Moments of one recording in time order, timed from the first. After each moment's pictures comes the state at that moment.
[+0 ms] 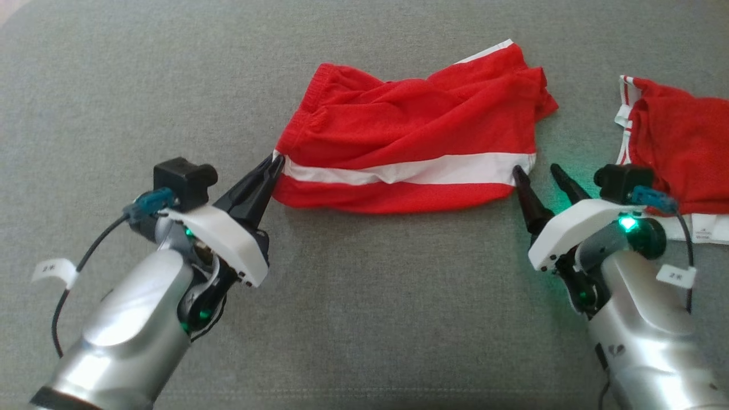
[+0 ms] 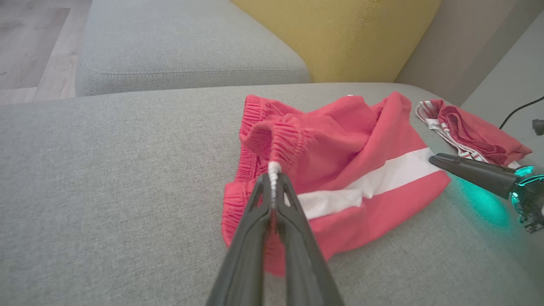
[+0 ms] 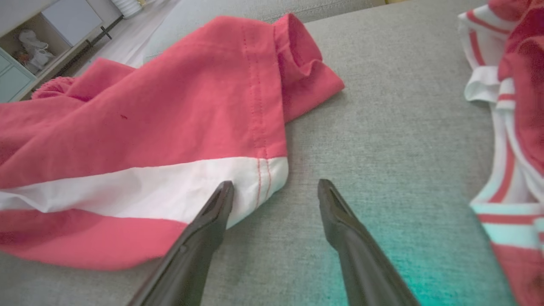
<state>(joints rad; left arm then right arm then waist) -0.56 0.36 -0.76 0.43 -0.70 -0.09 -0.18 -0.49 -0.14 0.23 0.70 0.42 0.13 0.02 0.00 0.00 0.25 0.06</state>
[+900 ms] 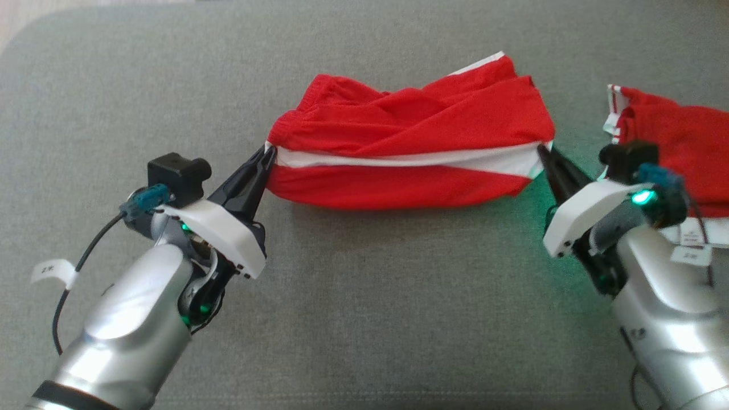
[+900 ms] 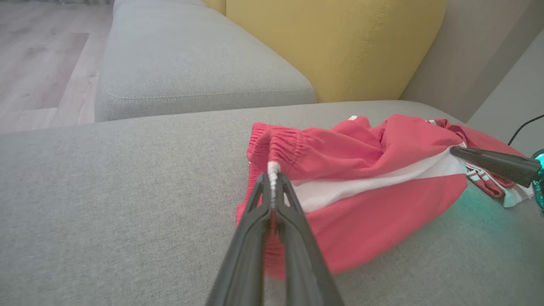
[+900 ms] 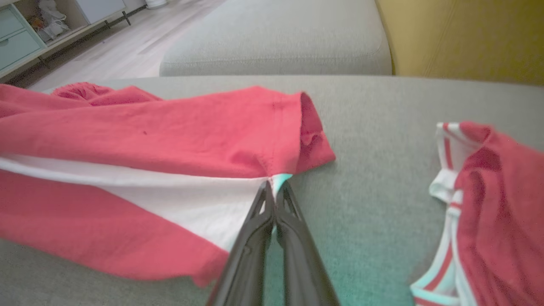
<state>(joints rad) -0.58 0.35 -0.76 0.48 -0.70 -0.07 -0.22 -0.56 -0.25 0.38 0.70 0.42 0.13 -0.01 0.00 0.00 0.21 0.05</state>
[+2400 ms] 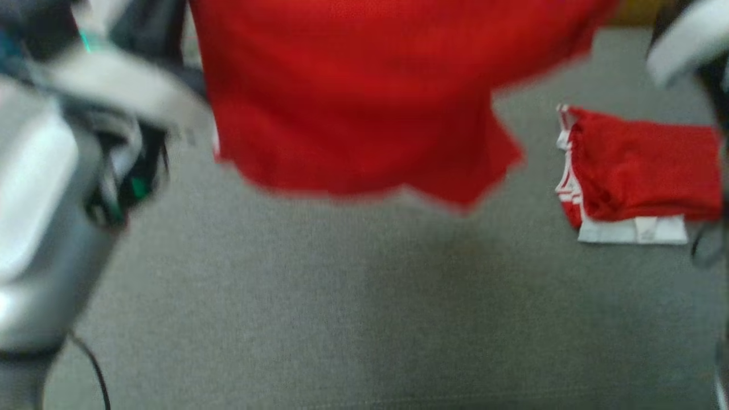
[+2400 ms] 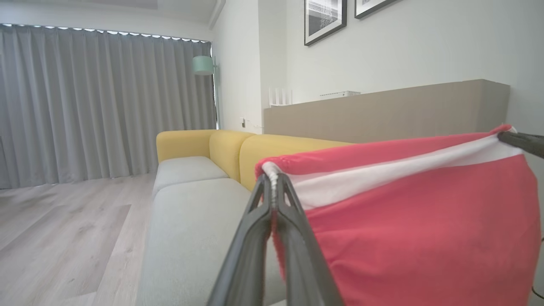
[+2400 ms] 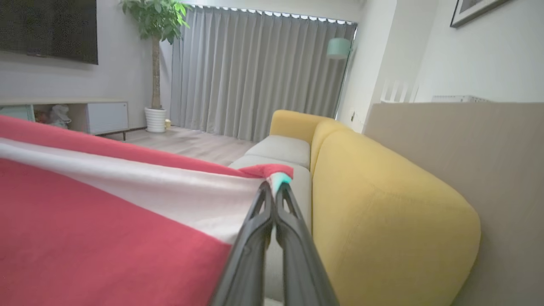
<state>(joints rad) -0.74 0.47 -0.56 -0.02 -0.67 0.18 -0.04 -0.75 -0.30 0.12 0.00 0.29 0.13 0.47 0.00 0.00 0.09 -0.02</state>
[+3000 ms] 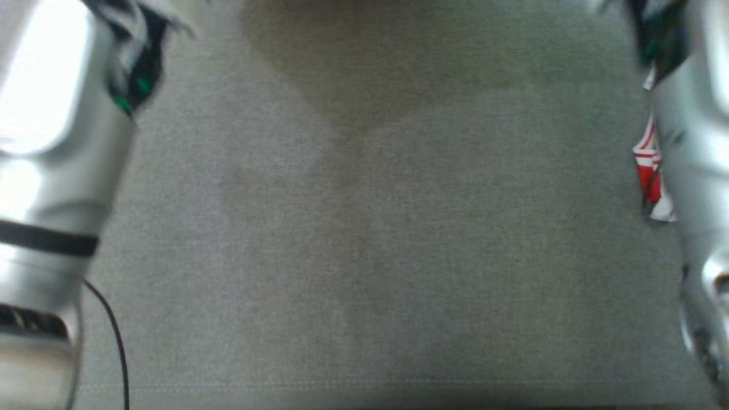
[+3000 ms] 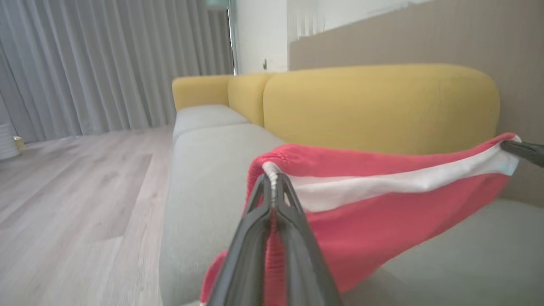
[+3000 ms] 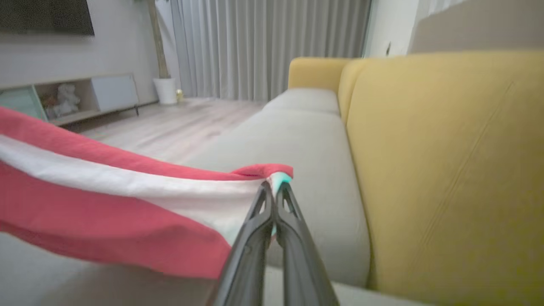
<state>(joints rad) -1.11 0.29 -0.60 0.61 -0.54 -0.05 -0.25 -1.10 -0.18 0.23 0.73 0.21 0.13 -0.04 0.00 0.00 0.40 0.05</state>
